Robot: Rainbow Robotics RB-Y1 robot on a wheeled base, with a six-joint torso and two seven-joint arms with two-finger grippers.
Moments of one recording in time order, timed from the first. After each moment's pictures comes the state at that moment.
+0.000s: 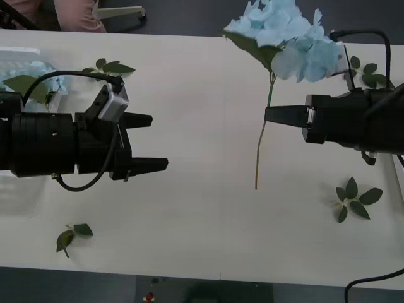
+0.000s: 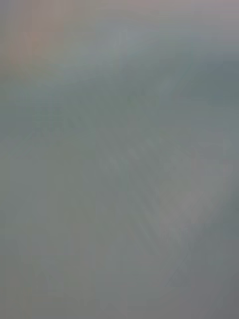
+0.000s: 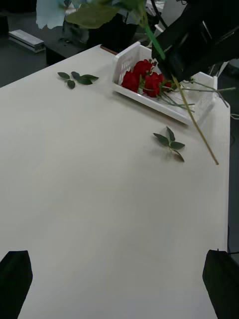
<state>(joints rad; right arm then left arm) -0.27 -0.37 -0.24 -1.93 -1.66 1.45 1.81 -0.18 0.77 -0.12 -2.09 1.60 1.01 -2.33</state>
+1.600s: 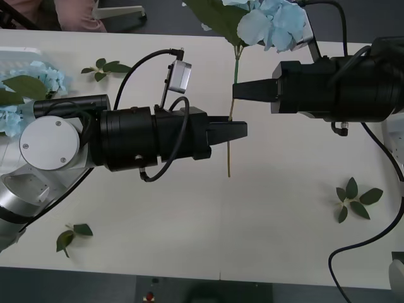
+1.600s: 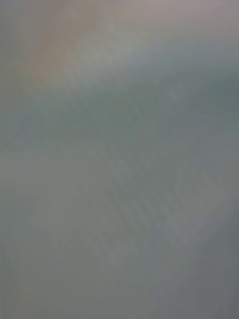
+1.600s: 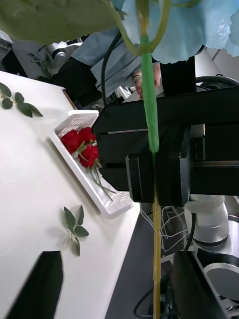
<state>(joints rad) -0.47 -0.37 -0.12 -1.81 -1.72 1.43 1.69 -0.39 0.61 -0.46 -1.95 1.77 0.69 -1.90</state>
